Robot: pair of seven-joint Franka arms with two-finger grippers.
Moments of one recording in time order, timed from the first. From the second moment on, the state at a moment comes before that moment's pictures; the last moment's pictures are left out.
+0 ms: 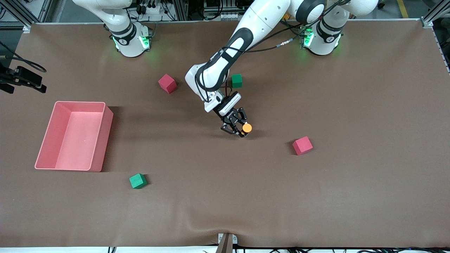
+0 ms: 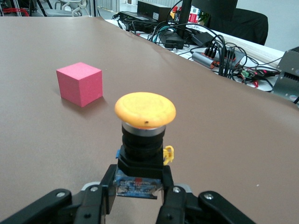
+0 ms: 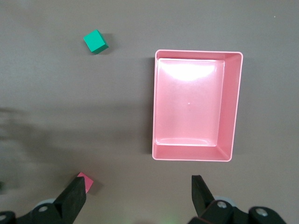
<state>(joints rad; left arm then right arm) -1.07 1.00 0.04 -1.28 1.00 1.70 -2.46 -0.05 0.03 -0.02 -1.46 0.01 1.44 -0.06</state>
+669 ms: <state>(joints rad) -1.08 1.05 0.04 -1.28 1.00 1.74 -2.47 -0.05 0.03 -0.02 -1.46 0.01 1.44 -0.06</state>
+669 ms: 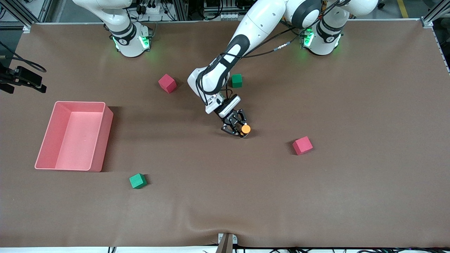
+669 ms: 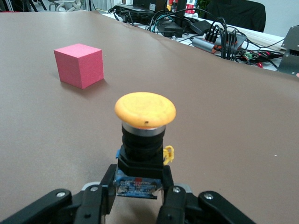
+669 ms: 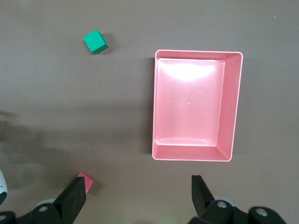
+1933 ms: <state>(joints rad) -1.10 1.10 0.05 -1.27 1.01 1.75 -2.47 -0.05 0.03 -0.02 -1.46 0.01 1.44 -0.06</state>
